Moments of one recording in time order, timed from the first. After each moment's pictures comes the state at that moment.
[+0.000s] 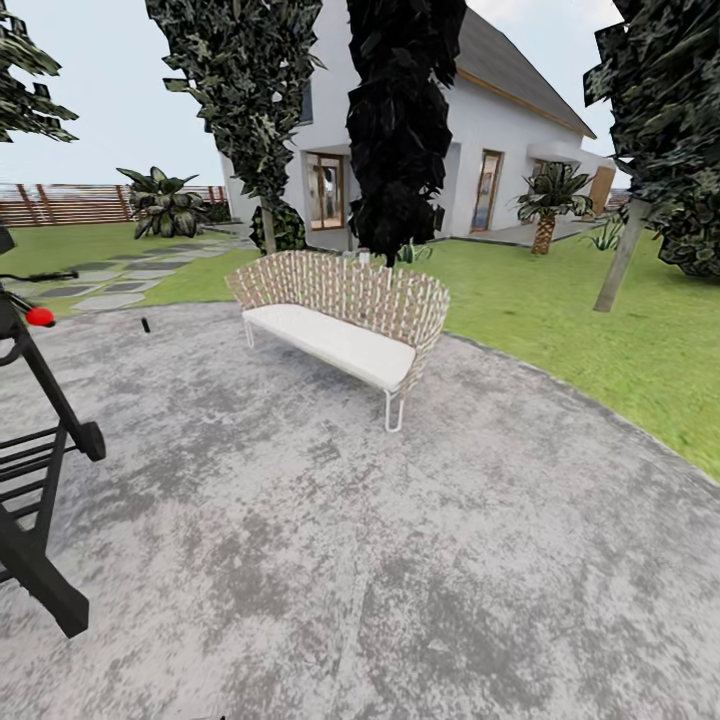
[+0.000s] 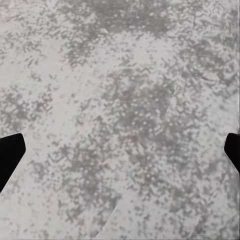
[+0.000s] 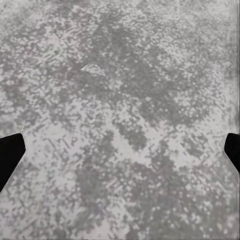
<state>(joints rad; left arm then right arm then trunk) -0.30 0.07 0.03 -0.24 0.05 -0.25 0.01 -0.04 -0.07 0.00 -0.59 0.06 -0.27 0.01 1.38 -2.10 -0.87</state>
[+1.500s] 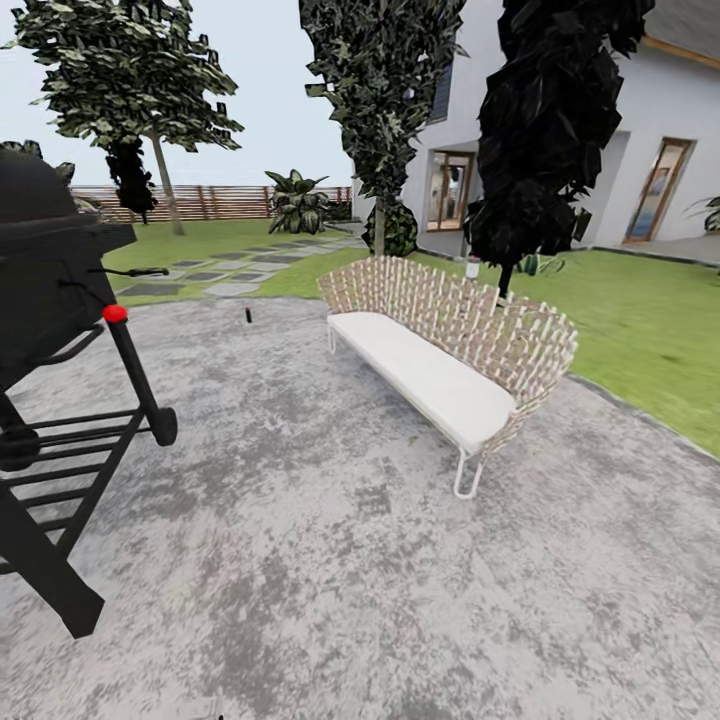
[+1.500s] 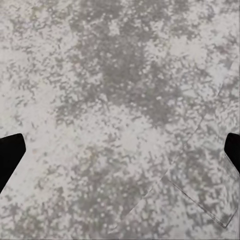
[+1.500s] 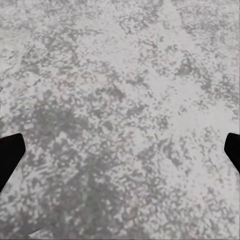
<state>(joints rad) -0.29 0.07 0.03 -0.24 0.07 -0.25 0.01 -0.04 -0.07 0.00 -0.59 0.06 -0.27 0.00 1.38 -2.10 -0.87</state>
